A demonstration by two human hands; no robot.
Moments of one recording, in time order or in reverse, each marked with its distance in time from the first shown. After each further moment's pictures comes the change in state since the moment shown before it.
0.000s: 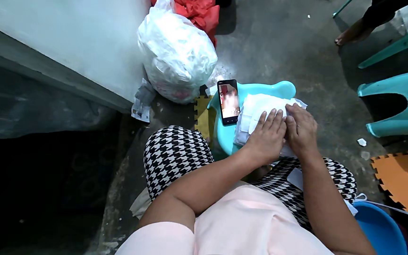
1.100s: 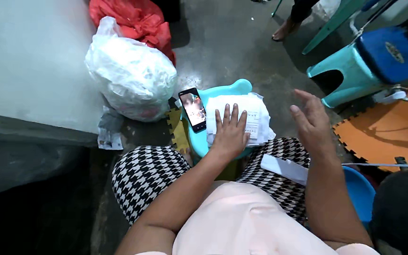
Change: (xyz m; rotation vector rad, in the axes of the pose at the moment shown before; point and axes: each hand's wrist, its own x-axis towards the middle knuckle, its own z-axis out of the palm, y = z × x) left_hand -0.004 -0.001 -0.007 0.029 0.076 -0.022; right_hand -0.038 -0.001 -0.114 0.175 0.151 0.203
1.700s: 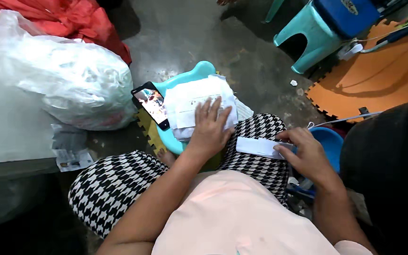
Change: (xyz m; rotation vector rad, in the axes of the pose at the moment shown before) left_hand -0.005 0.020 0.008 -0.170 0.117 0.277; right_hand -0.139 0.055 -0.036 -0.181 -0.122 0.070
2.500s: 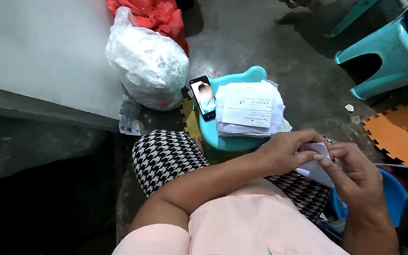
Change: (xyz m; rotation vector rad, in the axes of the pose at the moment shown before) left_hand 0.021 0.069 -0.031 -0.981 -0.181 -0.059; right_hand 0.026 -0.022 0.010 0.464 0.115 -0.283
